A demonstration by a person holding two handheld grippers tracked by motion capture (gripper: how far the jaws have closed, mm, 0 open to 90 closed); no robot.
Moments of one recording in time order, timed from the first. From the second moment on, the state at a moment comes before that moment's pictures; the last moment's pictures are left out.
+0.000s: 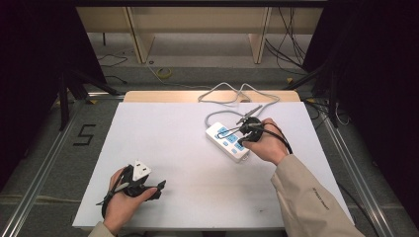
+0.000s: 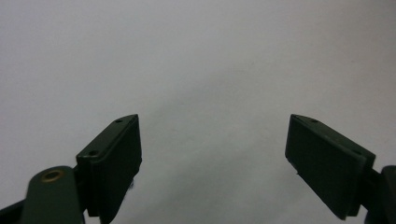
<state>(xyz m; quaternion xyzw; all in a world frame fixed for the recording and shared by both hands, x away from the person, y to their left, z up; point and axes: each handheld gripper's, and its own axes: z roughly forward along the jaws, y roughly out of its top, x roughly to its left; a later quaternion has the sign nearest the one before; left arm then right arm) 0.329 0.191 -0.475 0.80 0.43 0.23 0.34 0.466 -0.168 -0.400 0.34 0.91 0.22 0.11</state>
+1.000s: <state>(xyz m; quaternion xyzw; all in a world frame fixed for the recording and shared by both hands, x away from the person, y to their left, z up) 0.329 0.191 -0.475 0.80 0.43 0.23 0.34 0.477 -0.153 -0.403 0.34 0.91 0.21 0.10</state>
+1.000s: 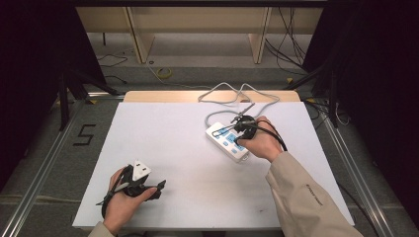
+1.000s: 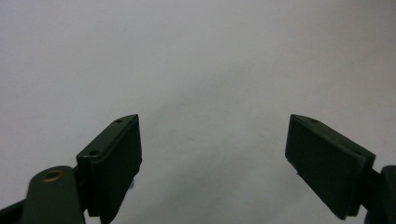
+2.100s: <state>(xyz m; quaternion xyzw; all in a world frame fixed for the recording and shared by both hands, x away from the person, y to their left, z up) 0.329 0.191 -0.475 0.80 0.43 0.23 0.34 0.486 -0.142 -0.415 0.34 0.92 0.18 0.08</state>
